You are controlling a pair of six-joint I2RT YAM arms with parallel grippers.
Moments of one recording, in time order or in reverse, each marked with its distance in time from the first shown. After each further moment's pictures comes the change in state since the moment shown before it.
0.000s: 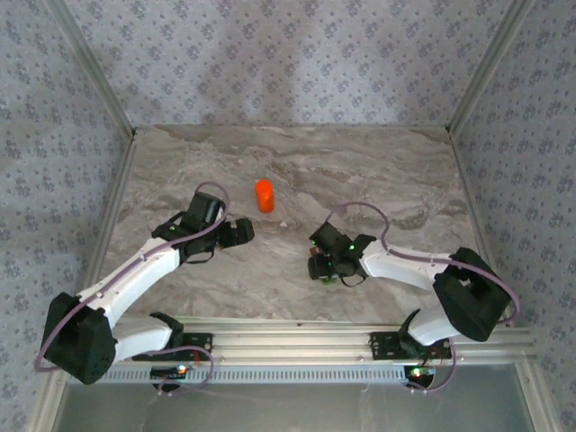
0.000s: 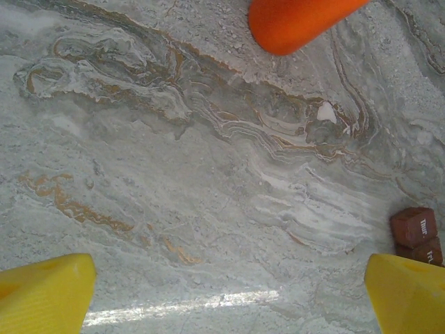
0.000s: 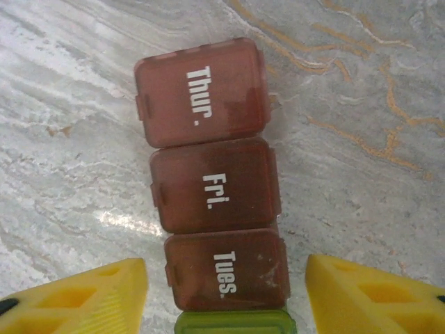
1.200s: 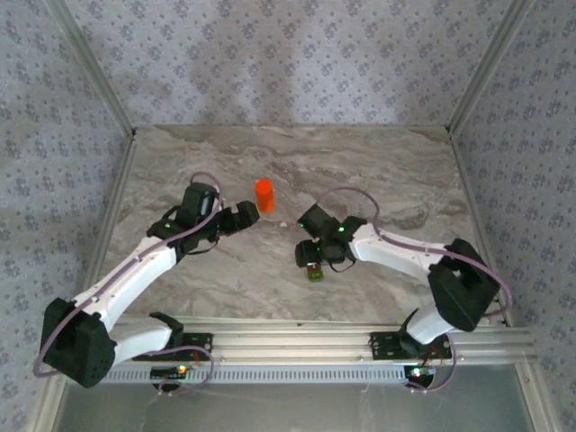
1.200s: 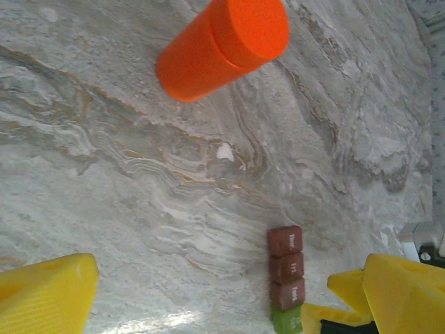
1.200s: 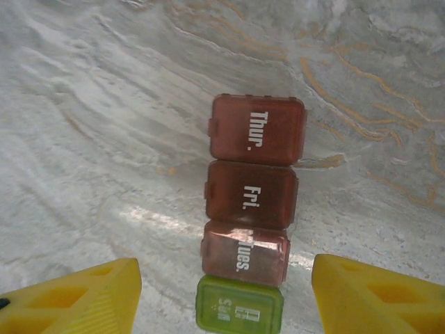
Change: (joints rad) left arm 0.026 -0.026 0.034 0.124 0.130 -0.149; right arm 0.010 0.104 0.246 -0.161 -0.034 0.006
